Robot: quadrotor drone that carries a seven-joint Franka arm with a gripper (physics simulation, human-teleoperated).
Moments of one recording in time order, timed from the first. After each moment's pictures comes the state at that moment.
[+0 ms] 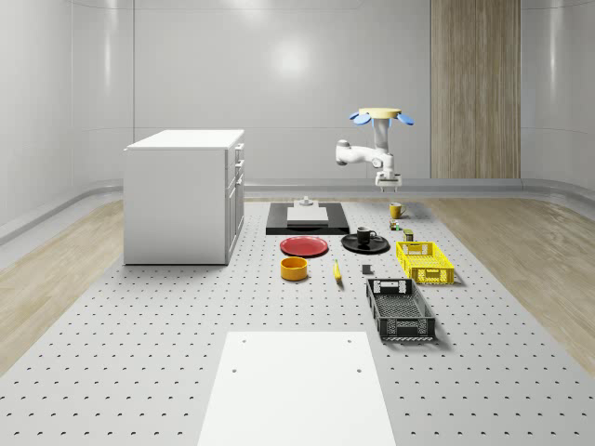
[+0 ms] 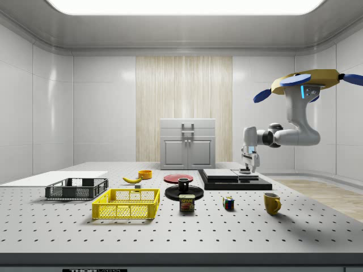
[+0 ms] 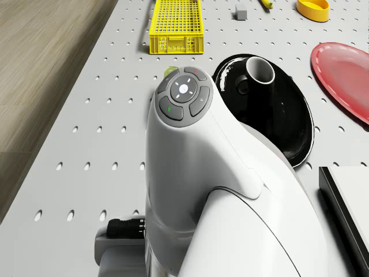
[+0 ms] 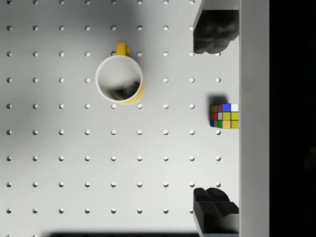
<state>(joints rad) -1.17 -1.62 1.57 -2.88 -1.56 1.62 1.70</state>
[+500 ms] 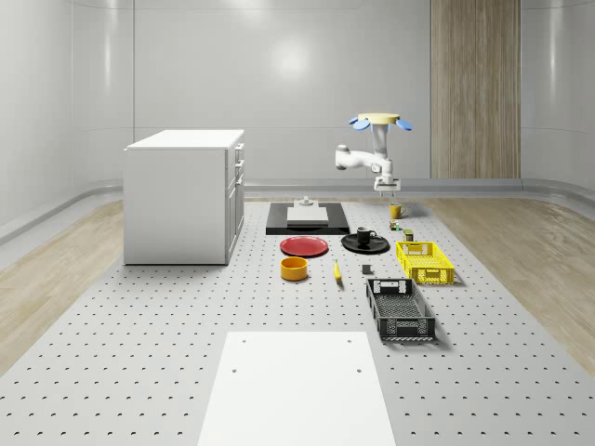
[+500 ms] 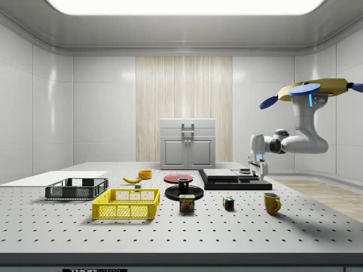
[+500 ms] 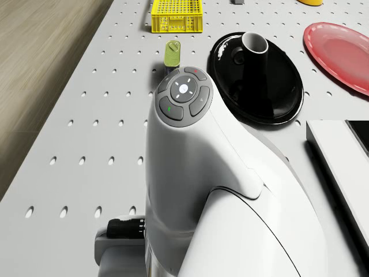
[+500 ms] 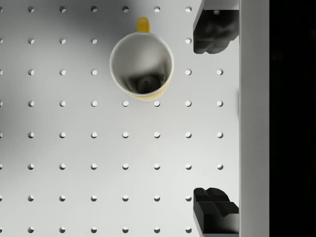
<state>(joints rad) -1.17 -1.62 1.57 -2.88 -1.56 1.62 1.70</state>
